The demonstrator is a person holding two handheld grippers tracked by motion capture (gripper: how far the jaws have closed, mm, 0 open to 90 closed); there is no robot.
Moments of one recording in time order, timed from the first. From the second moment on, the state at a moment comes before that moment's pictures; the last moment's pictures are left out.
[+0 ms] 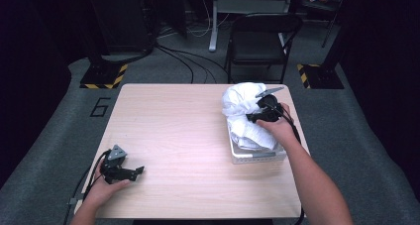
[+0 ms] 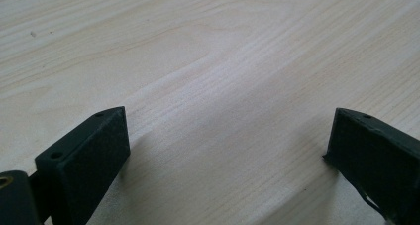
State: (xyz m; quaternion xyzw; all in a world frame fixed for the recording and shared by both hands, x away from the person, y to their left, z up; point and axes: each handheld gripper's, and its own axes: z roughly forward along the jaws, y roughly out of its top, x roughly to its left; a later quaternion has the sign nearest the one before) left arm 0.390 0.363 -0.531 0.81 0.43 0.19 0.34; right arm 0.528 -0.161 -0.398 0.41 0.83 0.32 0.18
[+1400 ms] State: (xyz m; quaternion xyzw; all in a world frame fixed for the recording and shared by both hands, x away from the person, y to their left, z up) left arm 0.390 0.363 -0.530 0.81 0.43 0.18 0.34; right arm 0.504 -0.140 -0.339 0.37 0.83 0.36 0.19
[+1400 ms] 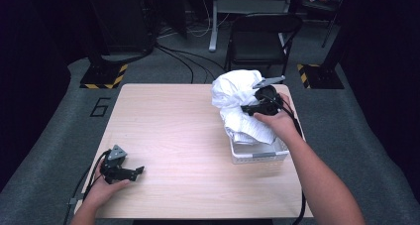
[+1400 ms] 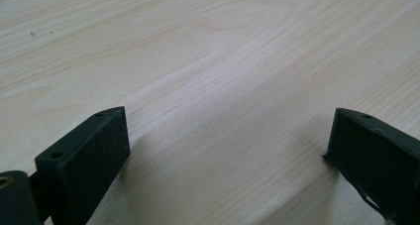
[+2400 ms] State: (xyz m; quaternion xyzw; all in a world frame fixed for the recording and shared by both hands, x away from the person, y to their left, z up) left arm 0.390 0.363 -0.531 0.81 0.43 0.19 0.34; right arm 0.474 -0.095 -0.322 0.30 0.85 0.39 0.18
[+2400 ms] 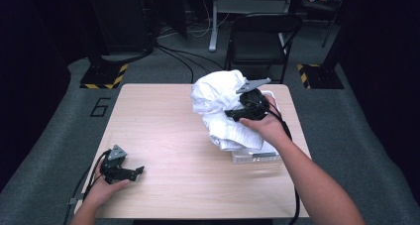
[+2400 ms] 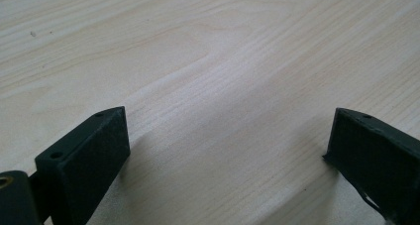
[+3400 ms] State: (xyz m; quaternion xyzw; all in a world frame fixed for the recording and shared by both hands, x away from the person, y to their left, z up) left arm 0.390 0.363 -0.531 0.81 0.43 0.19 0.34; right arm 0.451 -0.054 -0.326 0.26 0.86 0.40 0.16
